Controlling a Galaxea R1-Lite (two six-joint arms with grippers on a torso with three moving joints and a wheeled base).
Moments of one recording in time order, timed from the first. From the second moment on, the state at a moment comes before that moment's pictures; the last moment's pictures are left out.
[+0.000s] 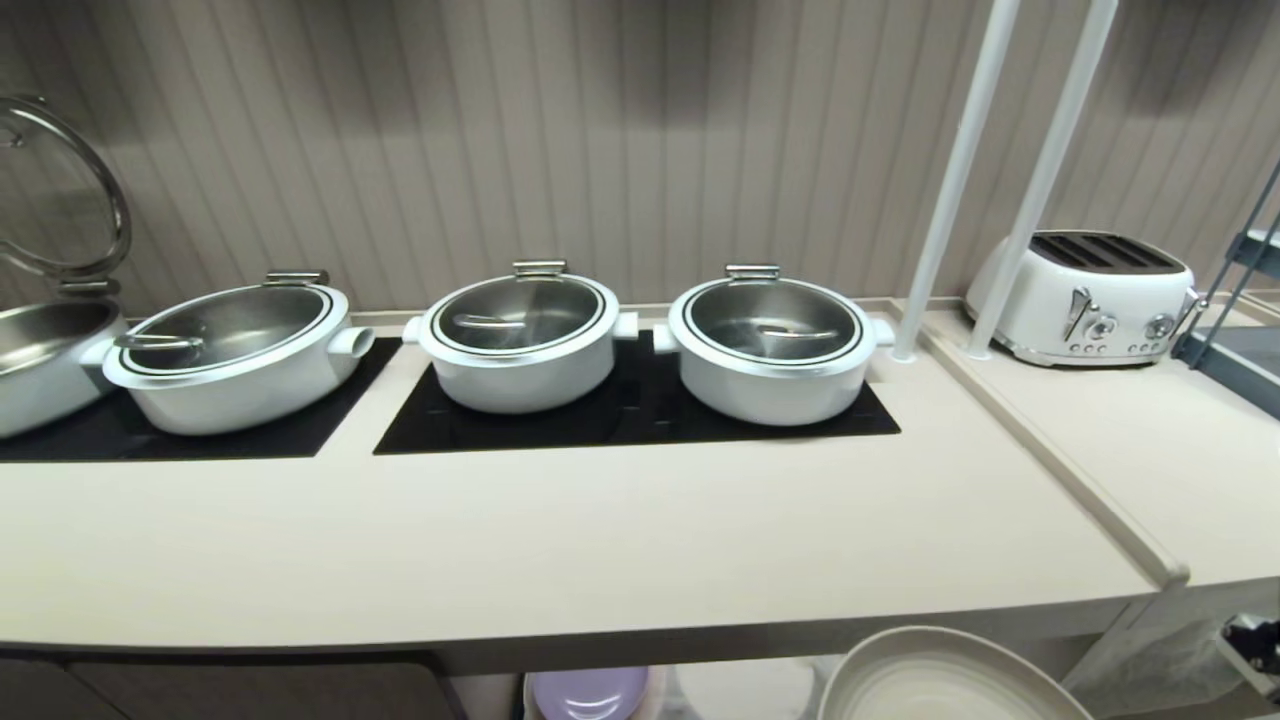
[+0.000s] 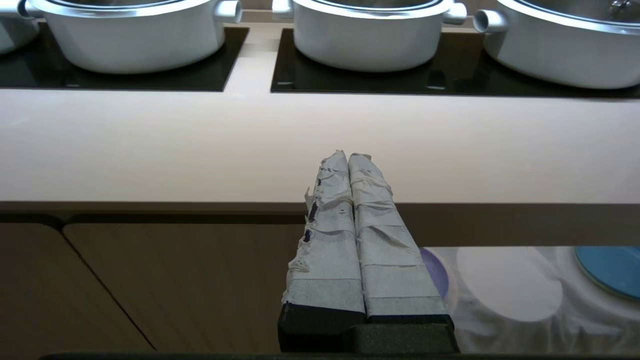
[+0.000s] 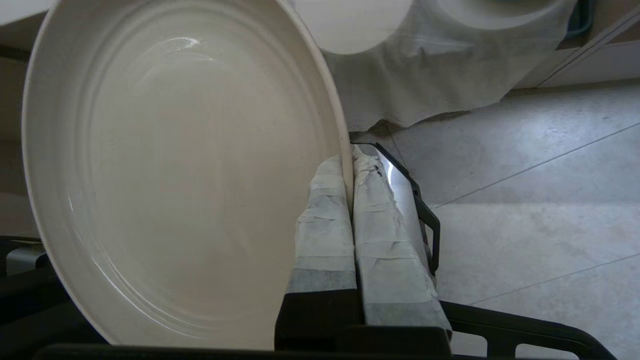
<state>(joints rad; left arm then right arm) 0.00 0.00 0.00 0.00 0.01 -0.04 0.39 1.04 -0.17 -0.04 0.03 0.51</state>
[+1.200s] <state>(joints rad) 0.00 0.00 0.00 0.00 0.01 -0.04 0.39 1.04 -0.16 -0.04 0.03 0.51</state>
